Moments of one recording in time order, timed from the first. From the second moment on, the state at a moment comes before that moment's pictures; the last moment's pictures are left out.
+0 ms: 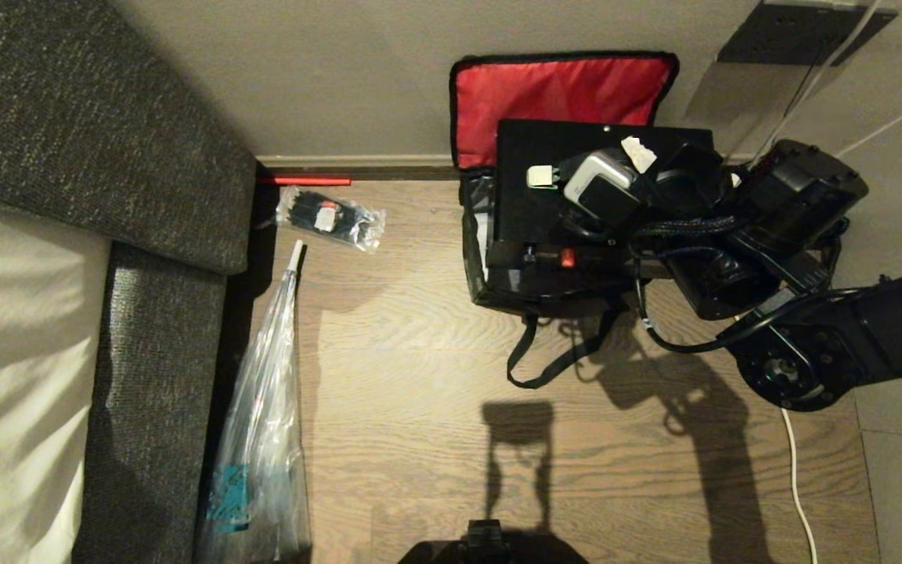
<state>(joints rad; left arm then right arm) 0.00 0.00 0.00 0.00 -0.01 0.05 0.54 1.86 -1.02 -1.32 -0.35 -1.40</state>
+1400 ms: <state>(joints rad) 0.00 0.00 0.00 0.00 -0.01 0.05 0.53 2.00 -1.08 -1.36 -0.35 -1.34</state>
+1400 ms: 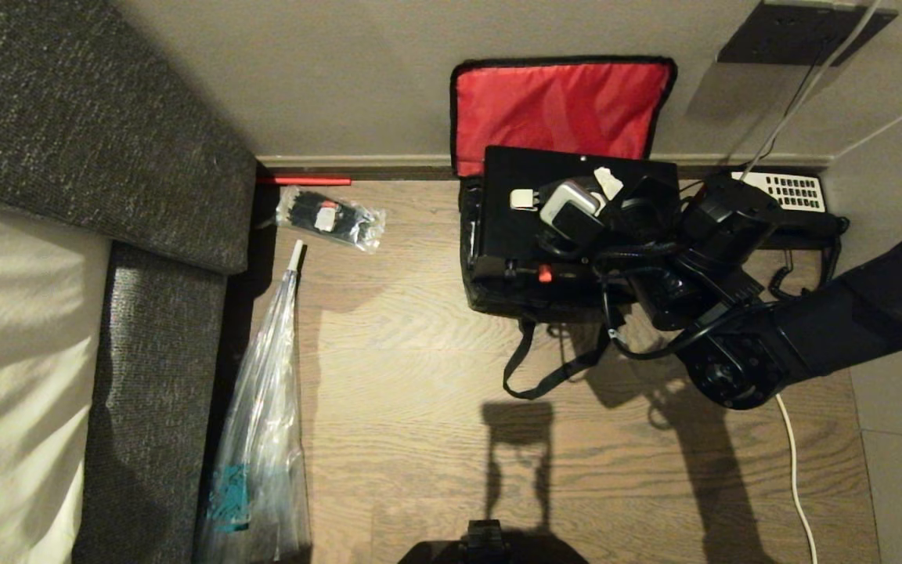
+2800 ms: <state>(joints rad) 0.00 0.00 0.00 0.00 -0.01 0.05 0.51 1.98 -1.12 -1.32 -0.35 -1.36</state>
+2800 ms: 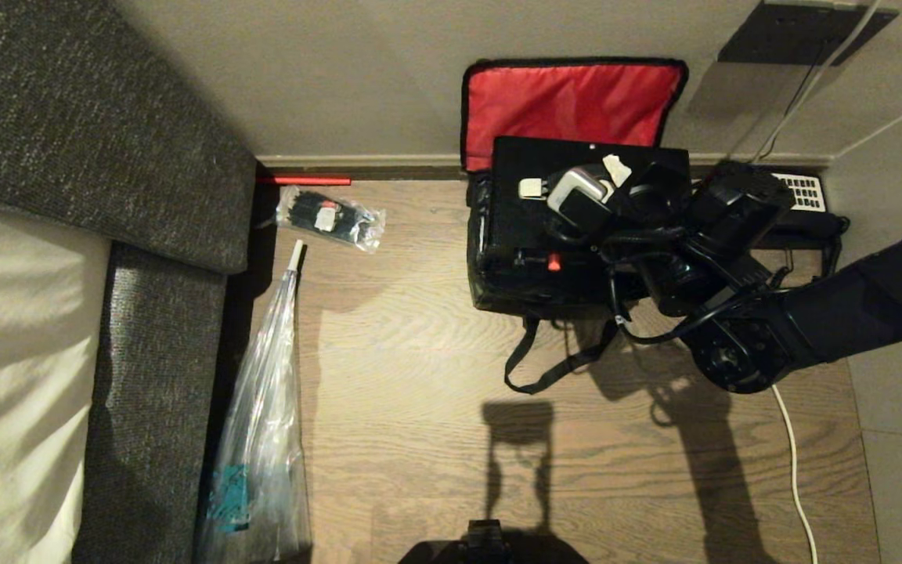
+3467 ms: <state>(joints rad) 0.00 0.00 0.00 0.00 -0.01 0.05 0.52 1.98 -1.14 -1.29 -0.35 -1.34</state>
